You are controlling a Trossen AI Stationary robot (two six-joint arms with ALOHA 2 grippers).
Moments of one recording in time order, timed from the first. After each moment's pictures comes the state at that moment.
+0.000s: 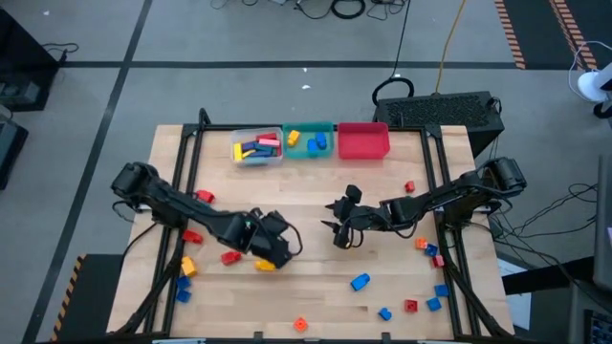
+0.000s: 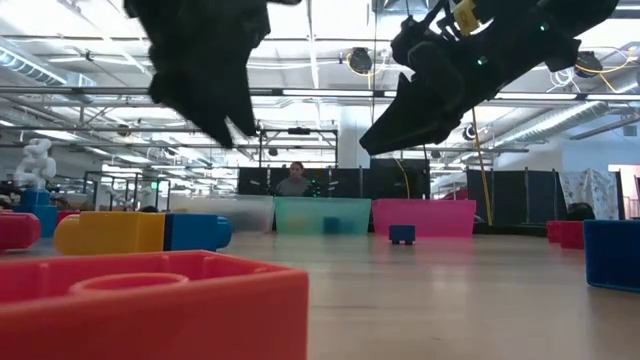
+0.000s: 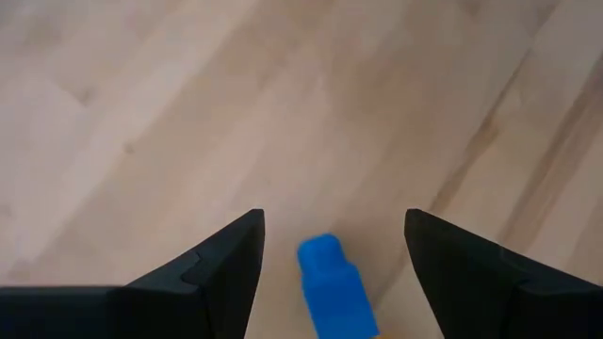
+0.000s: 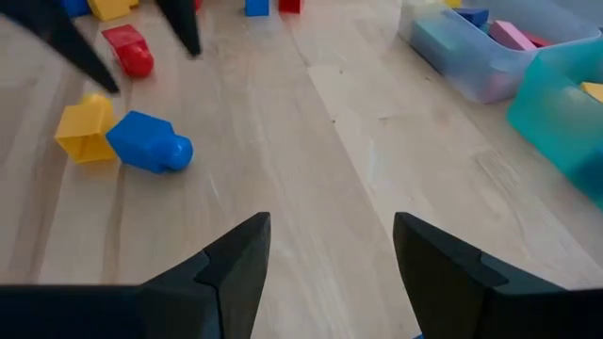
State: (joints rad) left arm -0.38 1.66 1.17 -0.68 -0.40 -0.95; right arm 0.20 1.54 0.73 0.22 0.42 0.28
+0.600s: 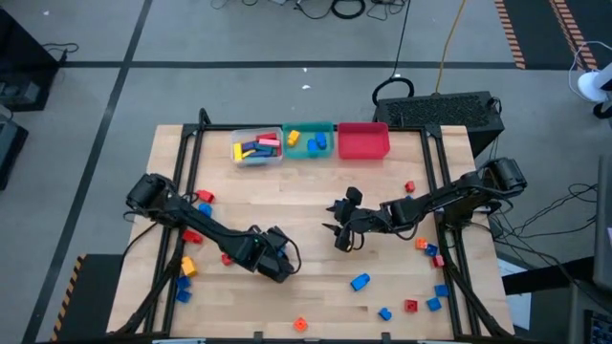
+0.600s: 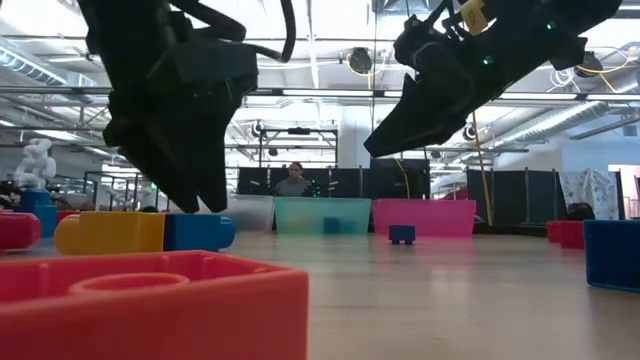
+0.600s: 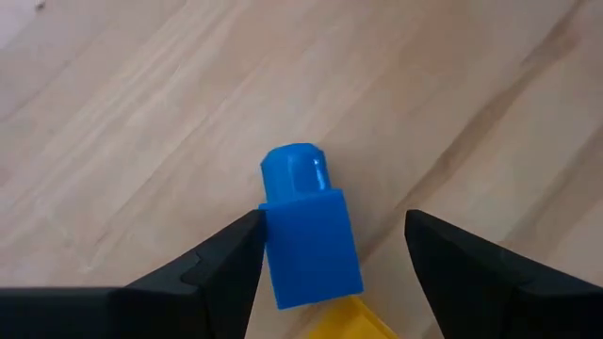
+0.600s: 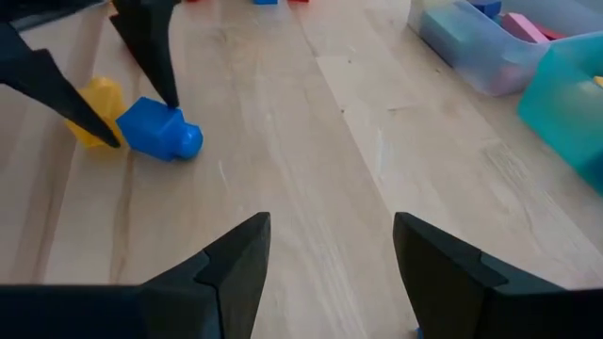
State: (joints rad) left arm -0.45 1.84 1.17 -0.67 -0.34 -1.17; right arm 0.22 1.54 0.73 0.20 0.42 0.28
